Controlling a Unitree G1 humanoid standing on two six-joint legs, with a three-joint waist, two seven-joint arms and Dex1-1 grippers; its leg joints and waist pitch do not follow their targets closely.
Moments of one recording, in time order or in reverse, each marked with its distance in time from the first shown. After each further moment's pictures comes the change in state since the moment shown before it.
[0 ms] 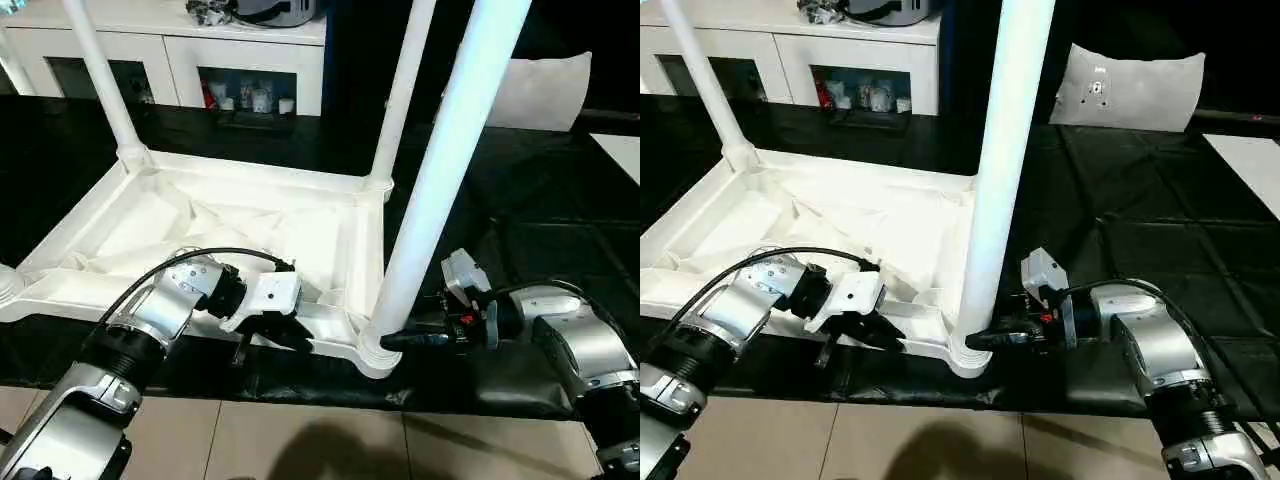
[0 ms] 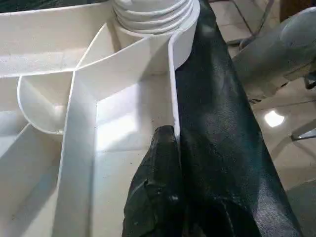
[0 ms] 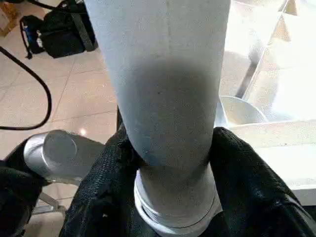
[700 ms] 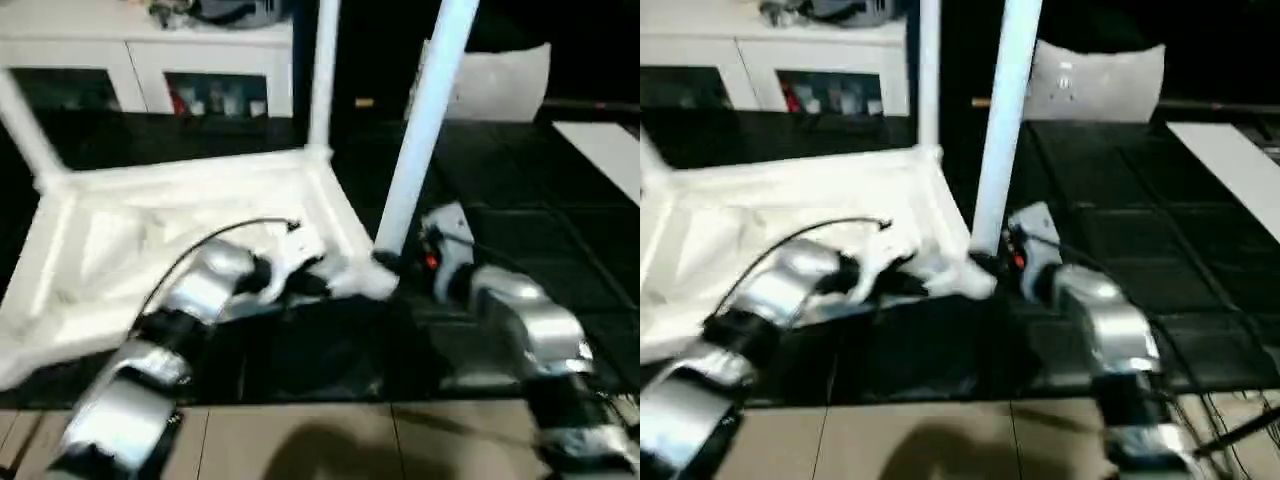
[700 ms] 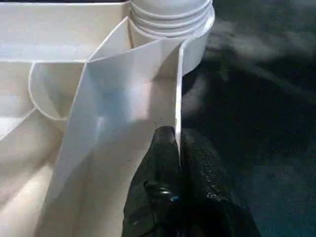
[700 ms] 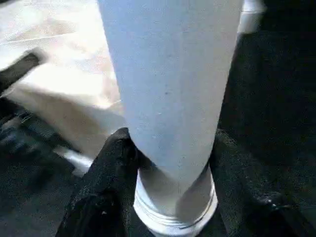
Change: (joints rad) left arm -0.140 -0.244 0.120 0.195 0.055 0.353 0.505; right arm -0.082 0.333 -0.172 -0.051 -0.181 0.311 -0.893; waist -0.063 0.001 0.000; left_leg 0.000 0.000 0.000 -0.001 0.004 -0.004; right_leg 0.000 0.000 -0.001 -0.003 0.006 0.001
